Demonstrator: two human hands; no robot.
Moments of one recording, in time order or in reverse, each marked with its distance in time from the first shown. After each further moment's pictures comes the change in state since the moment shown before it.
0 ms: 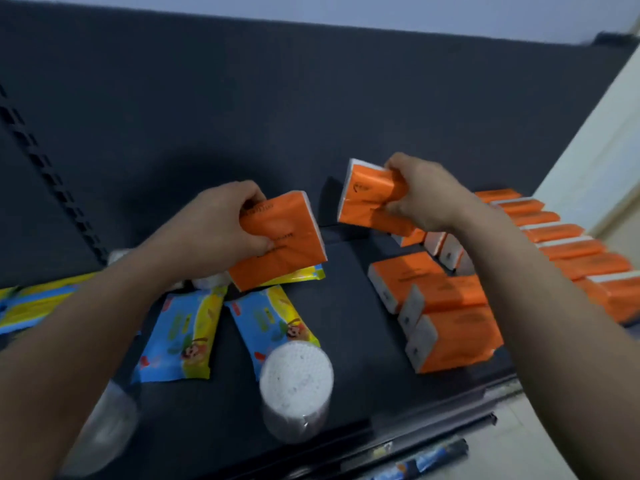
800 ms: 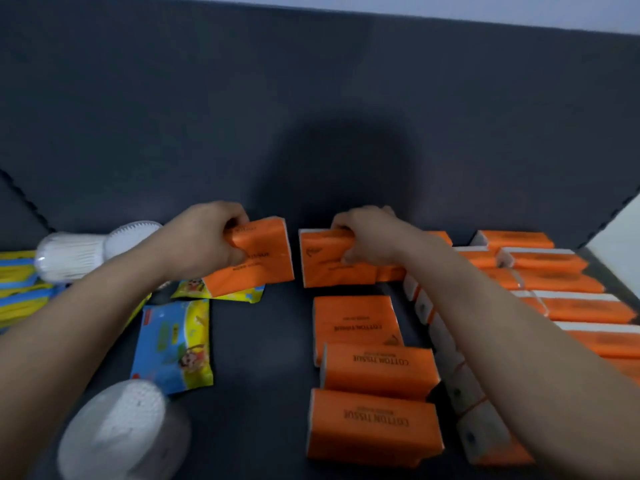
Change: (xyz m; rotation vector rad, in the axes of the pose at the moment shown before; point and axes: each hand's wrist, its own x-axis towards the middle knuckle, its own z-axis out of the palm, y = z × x) left_hand 0.075 0.049 0.082 0.192 0.024 -0.265; right_hand 0.078 0.093 0.052 -0.130 -0.408 -0.430
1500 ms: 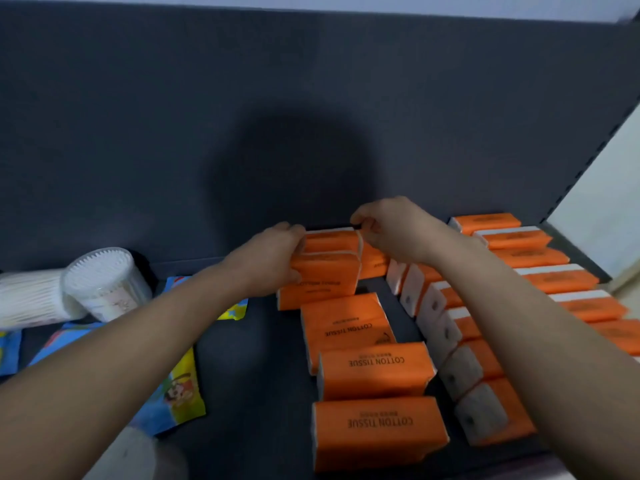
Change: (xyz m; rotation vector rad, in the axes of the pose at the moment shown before) left_hand 0.048 0.047 0.061 0.091 -0.179 0.278; right_hand -0.036 0.030 -0.009 0.076 0.157 0.180
